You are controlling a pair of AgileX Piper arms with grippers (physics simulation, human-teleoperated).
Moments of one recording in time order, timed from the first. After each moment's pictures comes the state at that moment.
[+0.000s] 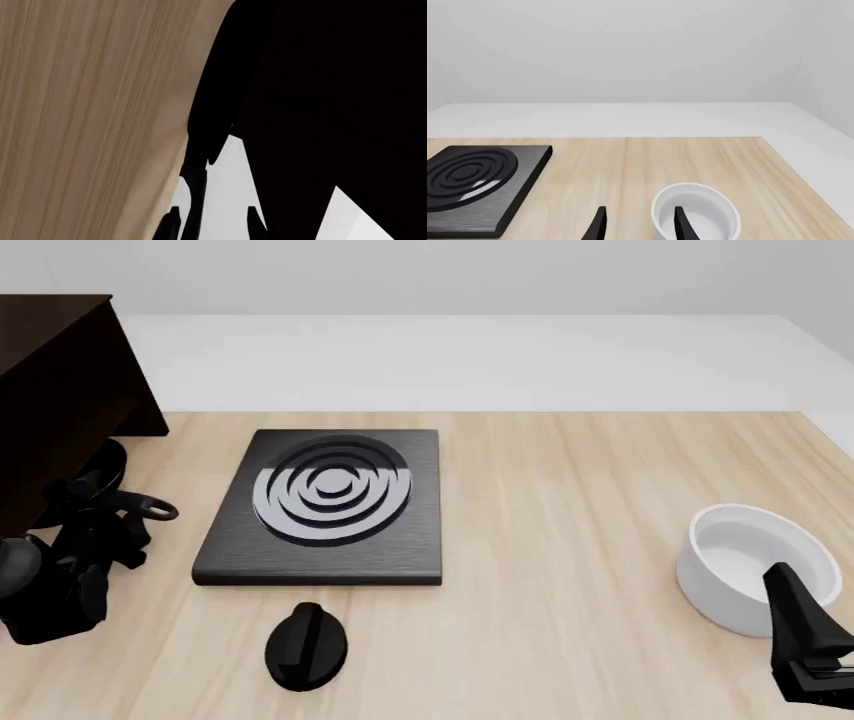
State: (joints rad) left arm 0.30 2.13 -0.65 -1.22 -1.89; right arm 0.00 0.01 0.00 0.00 0.00
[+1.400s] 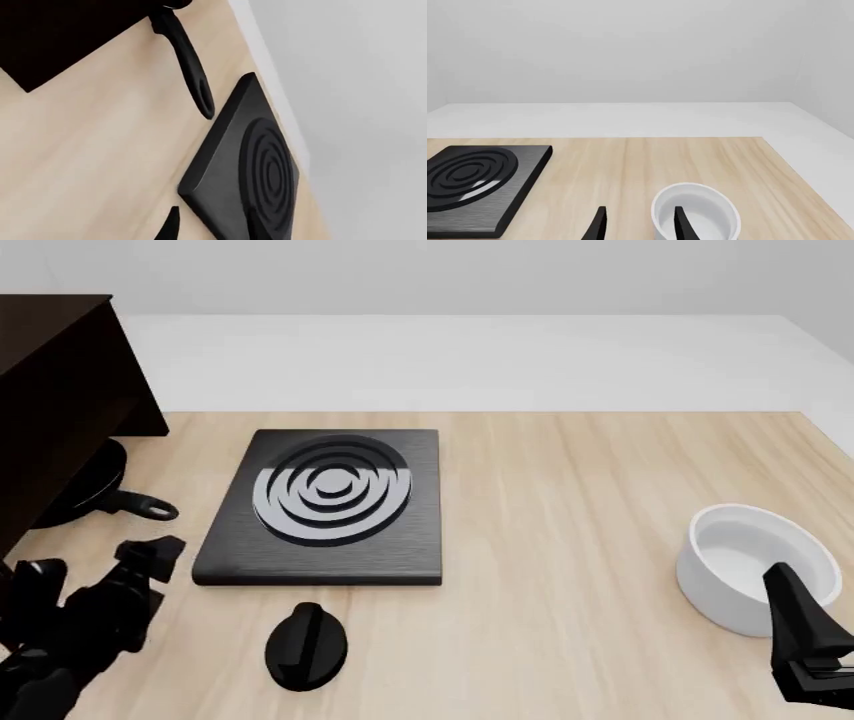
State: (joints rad) left arm 0.00 1.46 -0.08 -0.86 -1.09; right arm 0.00 0.01 0.00 0.00 0.00
